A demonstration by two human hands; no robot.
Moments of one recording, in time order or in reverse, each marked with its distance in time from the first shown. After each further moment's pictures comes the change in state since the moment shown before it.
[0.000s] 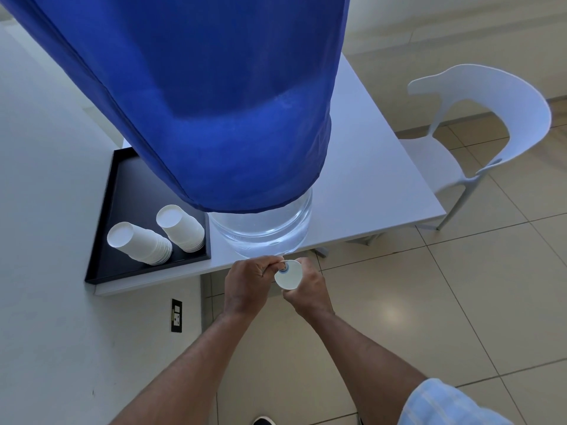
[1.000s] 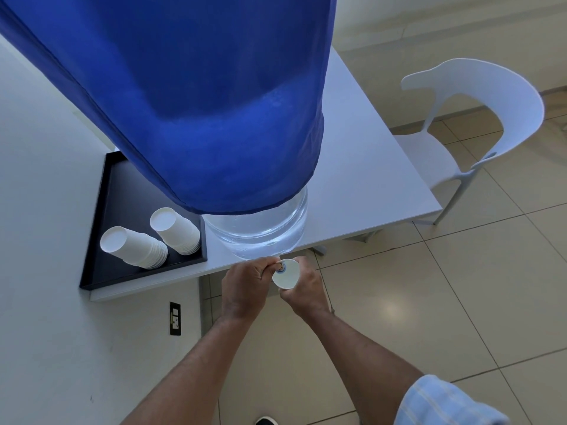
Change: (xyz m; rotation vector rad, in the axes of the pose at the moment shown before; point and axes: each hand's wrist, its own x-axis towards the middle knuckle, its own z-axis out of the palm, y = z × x) left_hand -0.003 0.000 0.004 0.080 0.066 0.040; right_hand 0.006 0.010 0.008 0.016 0.026 -0.006
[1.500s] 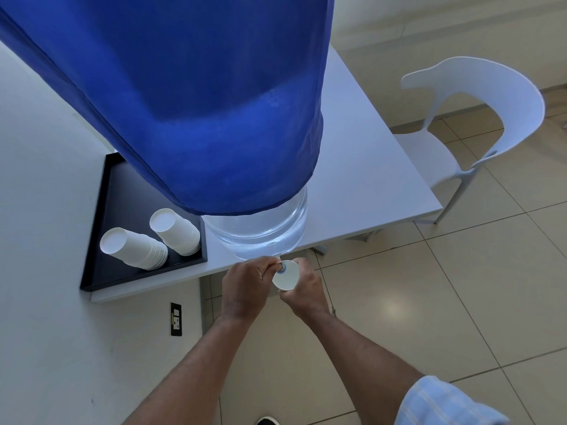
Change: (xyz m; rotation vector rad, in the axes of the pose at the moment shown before) left_hand 0.002 -0.001 -0.001 0.052 -0.001 0.065; right_hand -0.003 0.001 0.001 0.016 -0.016 0.006
